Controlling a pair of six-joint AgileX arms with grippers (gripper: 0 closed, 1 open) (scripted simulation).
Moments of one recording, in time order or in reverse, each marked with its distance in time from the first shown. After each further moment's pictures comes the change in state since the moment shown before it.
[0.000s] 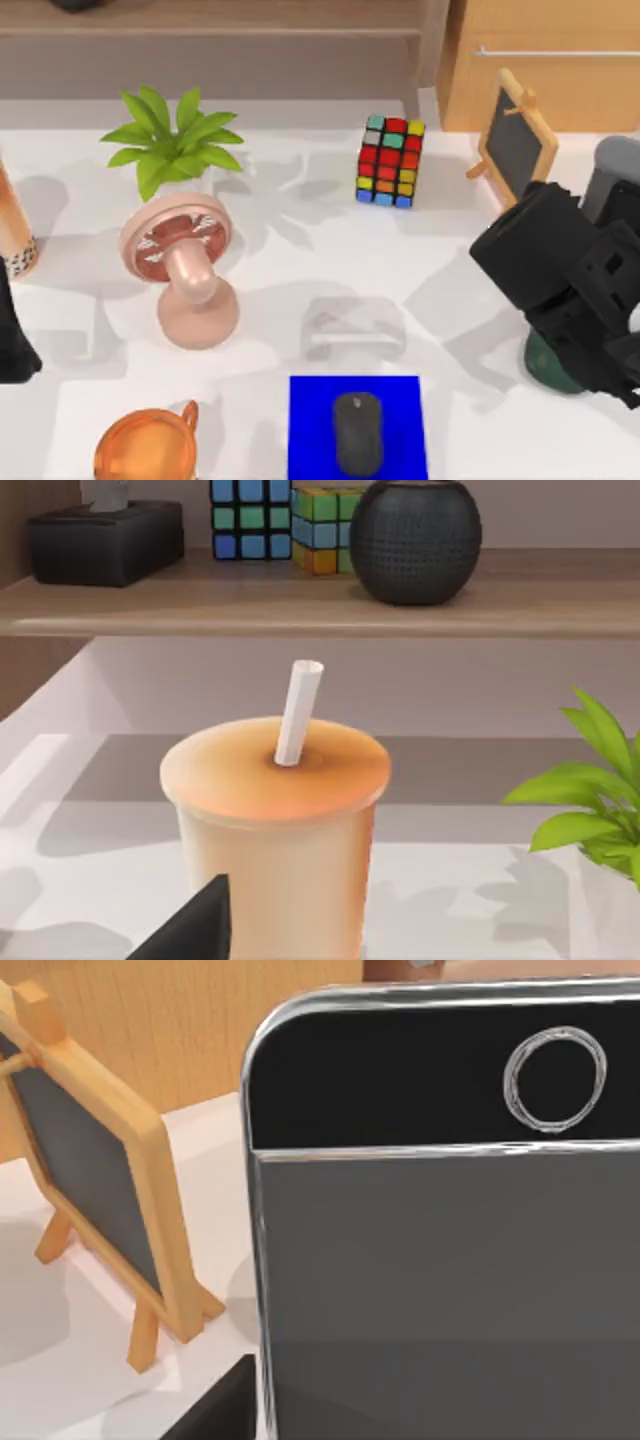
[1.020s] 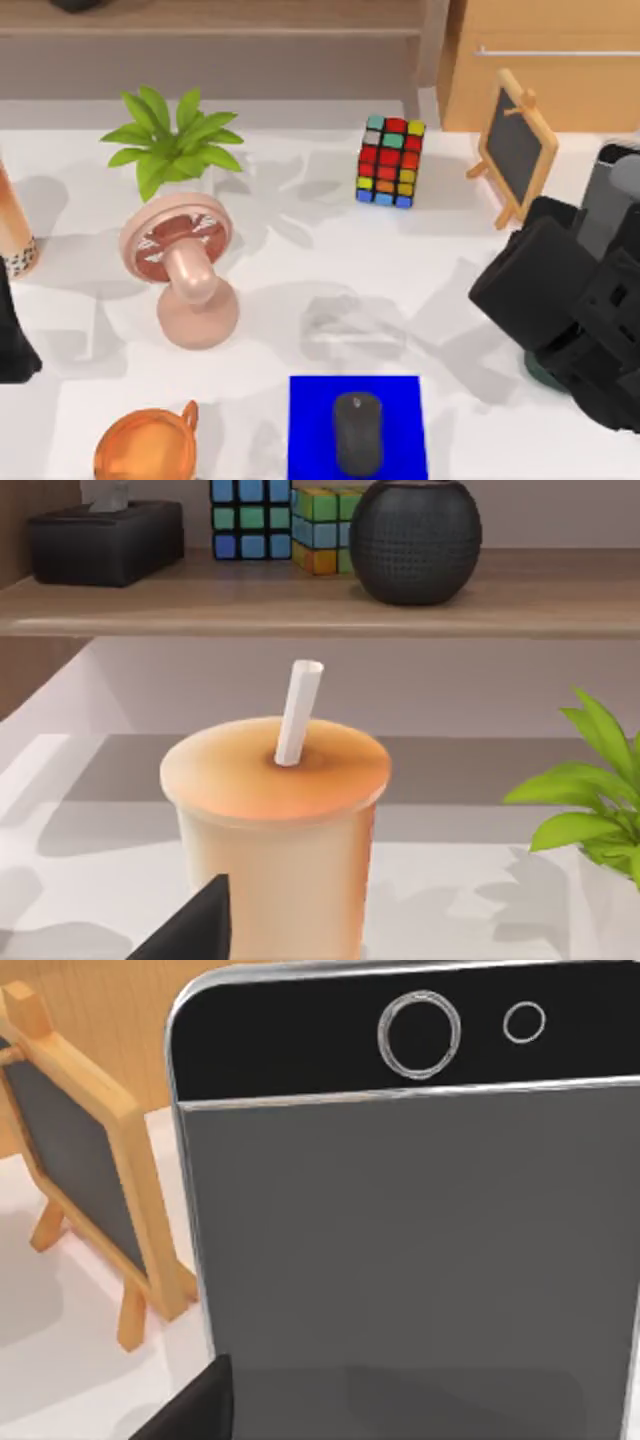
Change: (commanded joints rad) left arm 0.000 0.000 0.000 0.000 0.000 0.000; right arm 0.078 -0.055 -0.005 -0.147 0.042 0.134
